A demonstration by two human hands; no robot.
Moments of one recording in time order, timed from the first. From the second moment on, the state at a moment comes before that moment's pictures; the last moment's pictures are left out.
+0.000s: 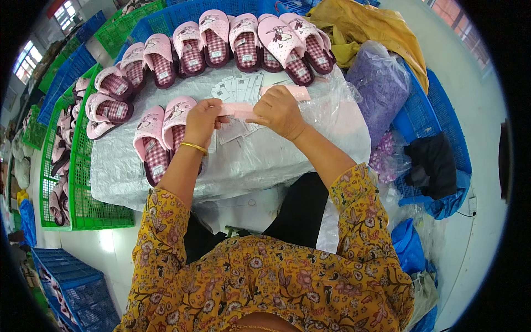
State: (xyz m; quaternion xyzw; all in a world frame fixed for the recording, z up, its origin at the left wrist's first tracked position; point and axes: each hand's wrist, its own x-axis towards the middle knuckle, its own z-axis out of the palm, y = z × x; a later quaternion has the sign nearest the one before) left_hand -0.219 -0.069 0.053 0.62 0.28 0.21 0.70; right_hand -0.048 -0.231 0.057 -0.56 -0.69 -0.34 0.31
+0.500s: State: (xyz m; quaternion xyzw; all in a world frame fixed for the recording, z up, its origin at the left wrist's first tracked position) left_hand -0.274 -0.128 0.057 0.57 0.27 0.37 0.68; right_hand -0.122 -0.249 0.048 -0.58 -0.37 0.24 0.69
